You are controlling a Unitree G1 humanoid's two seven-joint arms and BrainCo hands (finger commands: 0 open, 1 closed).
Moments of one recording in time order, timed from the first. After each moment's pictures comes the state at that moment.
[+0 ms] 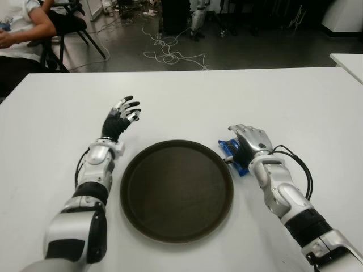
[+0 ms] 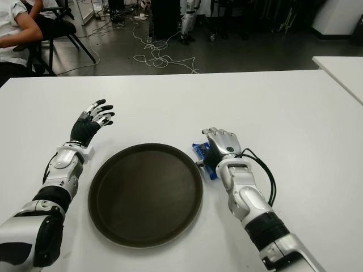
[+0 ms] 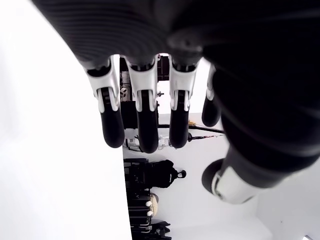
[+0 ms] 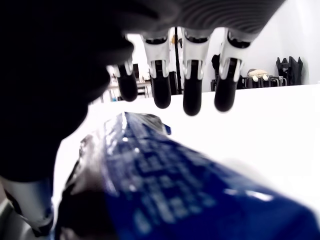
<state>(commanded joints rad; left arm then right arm) -0.66 0.13 0.19 1.11 -0.11 -0.44 -0.23 -0.33 -0.27 0.47 0.40 -0.90 0.28 0.00</state>
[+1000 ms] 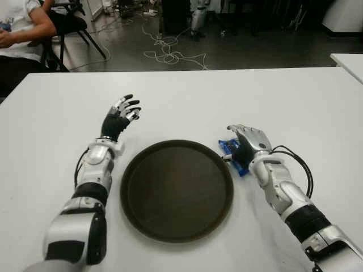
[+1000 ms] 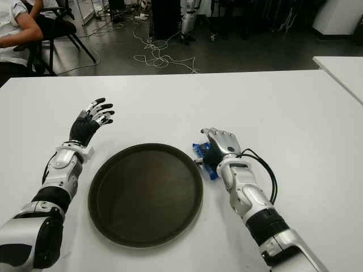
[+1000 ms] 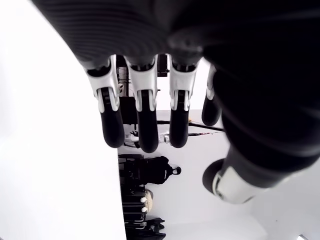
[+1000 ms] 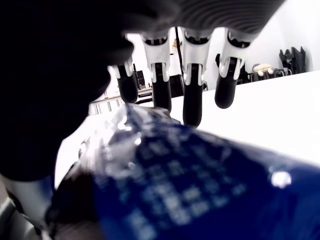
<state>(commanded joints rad) -0.64 0.13 0.18 1.08 -0.11 -0.43 -0.23 -0.34 -0.27 0.46 0.46 -0.80 0.23 -0.05</state>
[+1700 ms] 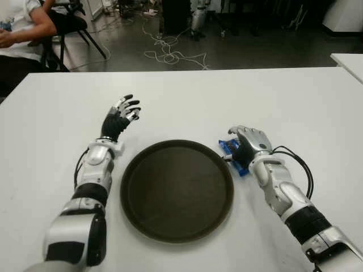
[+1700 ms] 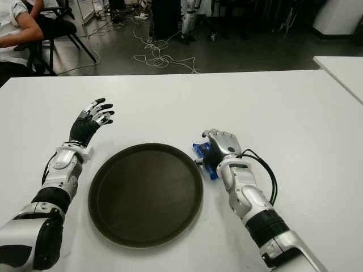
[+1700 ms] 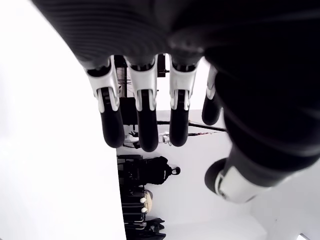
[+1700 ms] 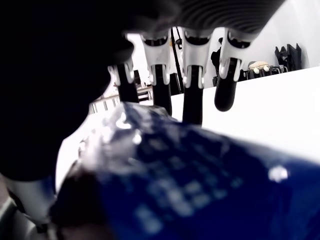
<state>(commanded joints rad) -0.63 0.13 0.17 1.07 -0.11 -0.44 -0.24 -0.34 -0.33 0.50 0.33 -0.89 0.33 0.05</state>
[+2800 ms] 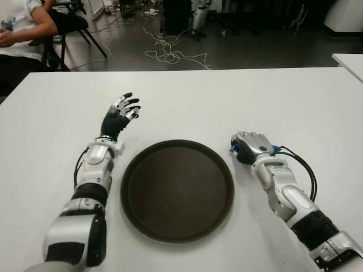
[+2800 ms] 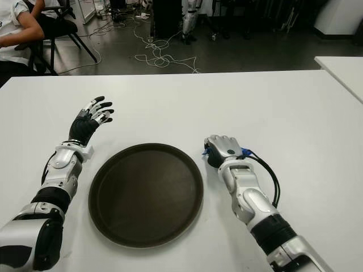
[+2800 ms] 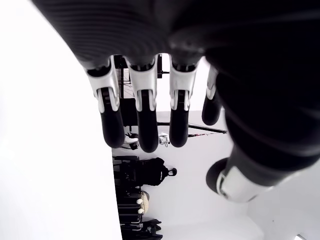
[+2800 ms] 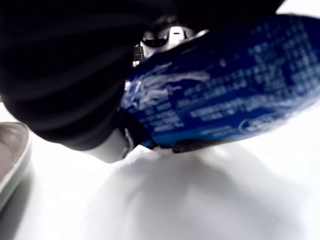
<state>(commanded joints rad) -0.62 0.13 0.17 1.04 -0.10 -0.43 -0.22 -0.31 -0.34 0.47 0.24 -0.88 0.36 0.11</state>
